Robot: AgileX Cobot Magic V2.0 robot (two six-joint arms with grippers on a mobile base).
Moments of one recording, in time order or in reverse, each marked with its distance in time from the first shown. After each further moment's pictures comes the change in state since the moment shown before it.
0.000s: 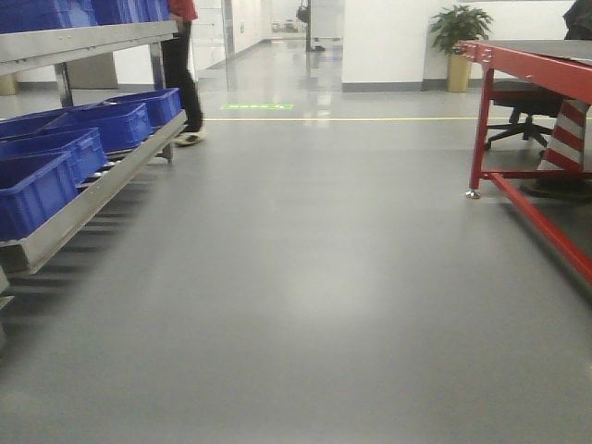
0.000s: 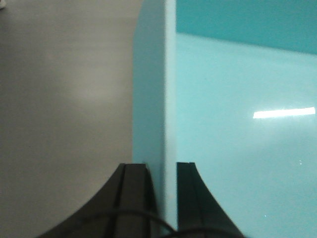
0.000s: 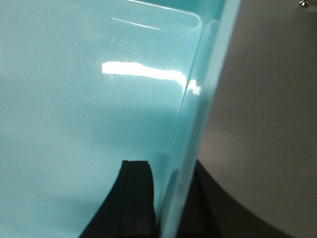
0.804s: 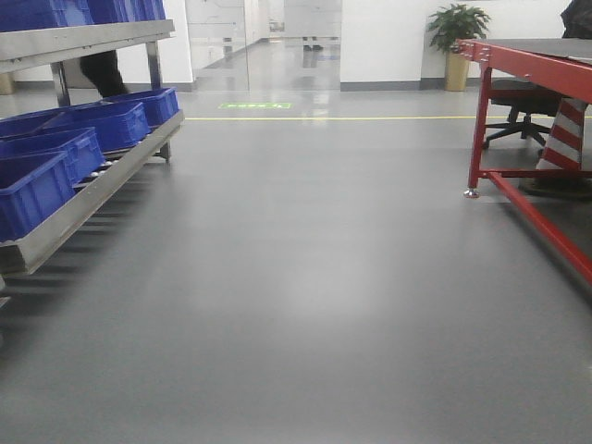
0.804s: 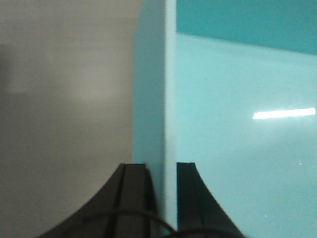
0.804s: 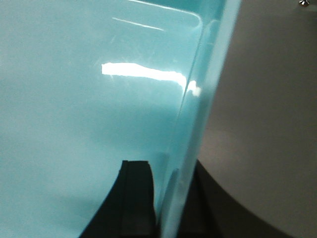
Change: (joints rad) left arm 0.000 0.000 0.000 0.000 0.000 0.000; right arm 0.000 0.000 0.000 0.002 0.000 0.000
